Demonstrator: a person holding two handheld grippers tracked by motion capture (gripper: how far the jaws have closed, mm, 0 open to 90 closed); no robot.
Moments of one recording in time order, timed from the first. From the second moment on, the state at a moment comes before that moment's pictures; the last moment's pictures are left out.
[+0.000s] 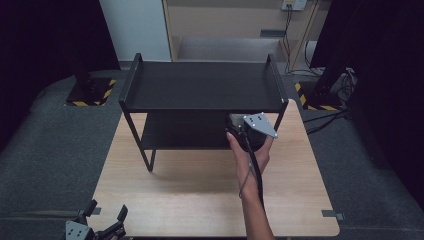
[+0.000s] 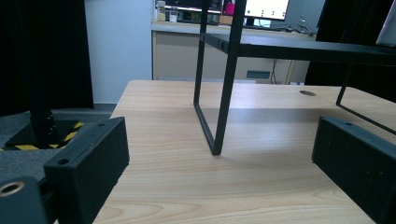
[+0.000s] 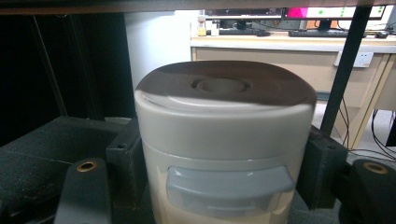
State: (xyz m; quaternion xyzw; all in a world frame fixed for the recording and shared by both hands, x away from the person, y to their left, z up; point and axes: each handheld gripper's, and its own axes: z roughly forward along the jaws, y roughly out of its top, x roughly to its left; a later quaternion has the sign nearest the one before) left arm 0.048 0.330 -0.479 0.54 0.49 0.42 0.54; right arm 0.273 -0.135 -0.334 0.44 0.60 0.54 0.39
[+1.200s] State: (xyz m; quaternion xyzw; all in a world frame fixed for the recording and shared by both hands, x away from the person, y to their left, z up) left arm 0.056 0.327 -0.480 0.55 0.49 0.41 0.53; right arm 0.284 -0.135 -0.353 0.45 0.58 0.55 0.41
